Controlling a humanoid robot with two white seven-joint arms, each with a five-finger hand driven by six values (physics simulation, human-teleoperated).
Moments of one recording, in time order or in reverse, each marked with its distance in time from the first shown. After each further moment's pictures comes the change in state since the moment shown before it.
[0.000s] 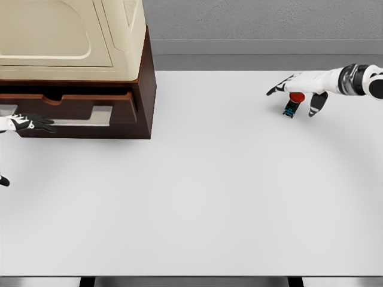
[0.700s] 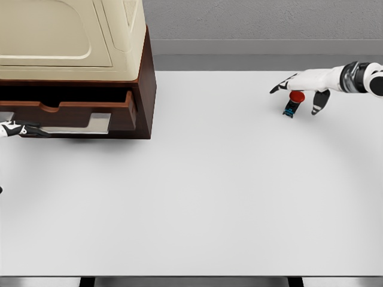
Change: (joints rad) left arm 0.003 0.047 -0.016 -0.010 0.008 -0.067 -0.001; right arm -0.020 0.018 0.003 0.053 0.019 0.000 0.000
